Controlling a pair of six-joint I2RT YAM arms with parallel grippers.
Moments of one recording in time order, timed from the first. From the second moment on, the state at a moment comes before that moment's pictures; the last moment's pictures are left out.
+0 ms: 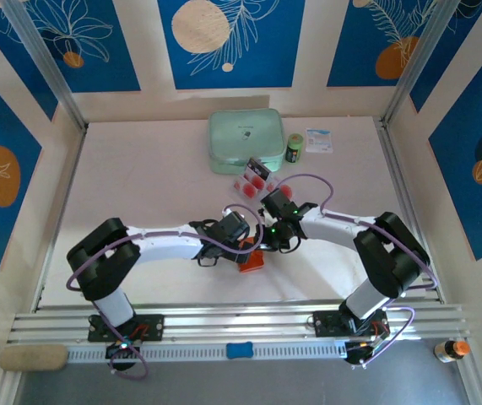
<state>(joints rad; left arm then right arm) -0.97 1.69 0.90 -0.35 -0.21 -0.52 0.67 1.59 0.83 -0.45 -0.36 0.65</state>
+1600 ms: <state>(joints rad) -0.95 1.61 0.78 -0.28 -0.16 -0.68 0.75 1.51 0.70 -0.27 -0.28 0.78</state>
